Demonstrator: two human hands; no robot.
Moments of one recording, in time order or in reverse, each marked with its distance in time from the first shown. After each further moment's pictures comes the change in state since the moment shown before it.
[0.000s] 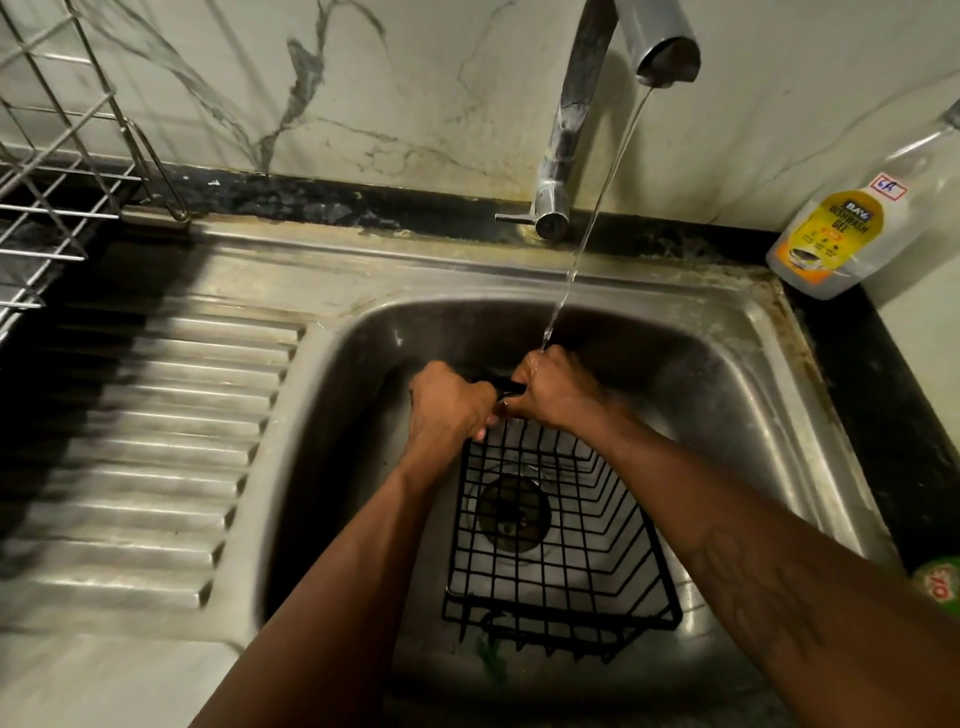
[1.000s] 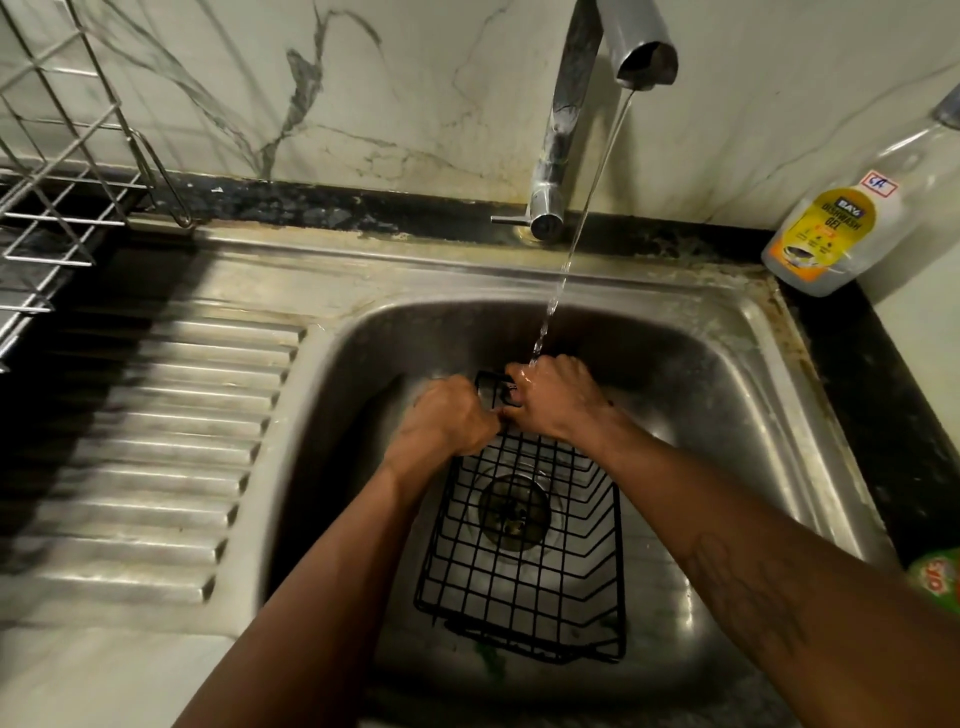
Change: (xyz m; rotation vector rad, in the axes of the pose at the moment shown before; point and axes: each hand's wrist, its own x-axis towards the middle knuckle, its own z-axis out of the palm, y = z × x) left_hand -0.003 -0.007 -0.010 0.580 -0.205 0.297; right_hand -0.012 0.002 0.005 -0.315 0.065 -0.212
